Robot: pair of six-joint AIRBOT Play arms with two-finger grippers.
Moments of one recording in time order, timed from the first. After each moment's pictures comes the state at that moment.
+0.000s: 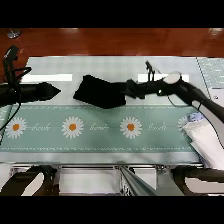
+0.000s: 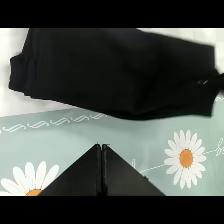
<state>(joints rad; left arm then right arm) 0.03 -0.84 0.89 0.96 -1.06 -1.37 0.27 -1.50 1.16 -0.55 0.89 1.39</state>
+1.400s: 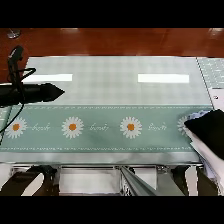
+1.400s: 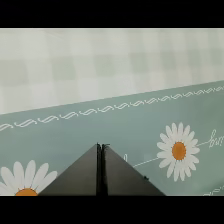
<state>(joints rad) -0.02 -0.85 0.89 0.95 -1.06 -1.36 -0.85 -0.62 1.12 -1.87 1.84 1.74</state>
